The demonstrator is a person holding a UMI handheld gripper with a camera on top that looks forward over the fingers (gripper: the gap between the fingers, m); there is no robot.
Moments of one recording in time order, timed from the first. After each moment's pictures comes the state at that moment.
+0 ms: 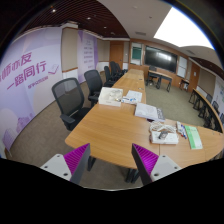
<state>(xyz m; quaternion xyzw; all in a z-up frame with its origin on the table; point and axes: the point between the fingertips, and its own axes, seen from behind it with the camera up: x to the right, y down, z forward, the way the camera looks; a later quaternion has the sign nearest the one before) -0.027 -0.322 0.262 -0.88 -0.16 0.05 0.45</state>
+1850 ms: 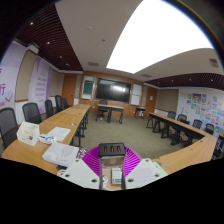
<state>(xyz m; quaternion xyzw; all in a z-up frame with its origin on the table) 0.373 0.048 0.258 -0.76 0.01 -0.11 0.64</state>
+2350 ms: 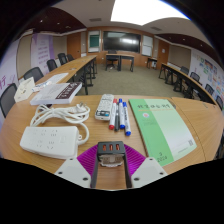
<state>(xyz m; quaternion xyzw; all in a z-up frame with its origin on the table) 0.471 -0.002 0.004 -0.91 0.00 -0.03 0.42</state>
